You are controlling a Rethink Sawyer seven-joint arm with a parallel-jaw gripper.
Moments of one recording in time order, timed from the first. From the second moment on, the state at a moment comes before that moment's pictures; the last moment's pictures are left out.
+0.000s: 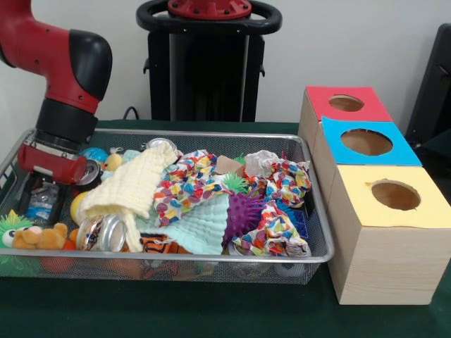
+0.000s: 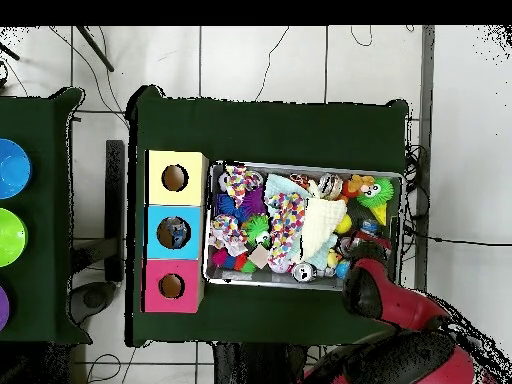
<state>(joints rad) -0.70 -0.26 -0.11 1.64 -0.41 -0.53 1.76</state>
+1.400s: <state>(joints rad) -0.66 -0.29 -0.11 1.65 -0.54 -0.57 1.76</state>
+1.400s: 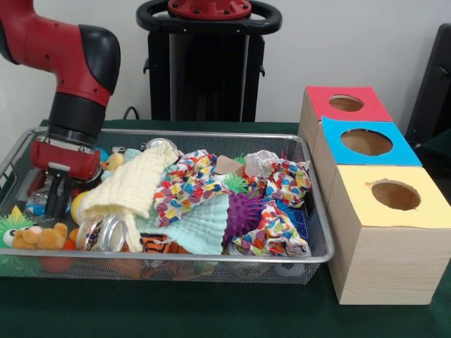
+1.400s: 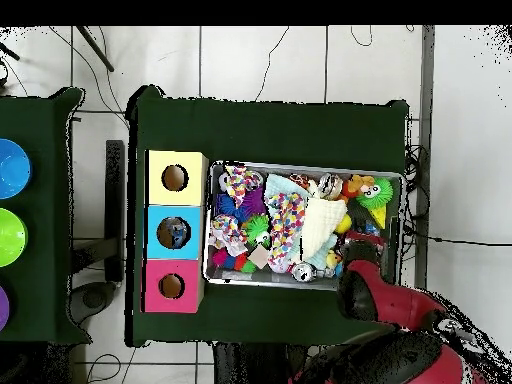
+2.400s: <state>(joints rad) -0.72 -0.37 -0.04 1.65 -0.63 -0.42 1.76</state>
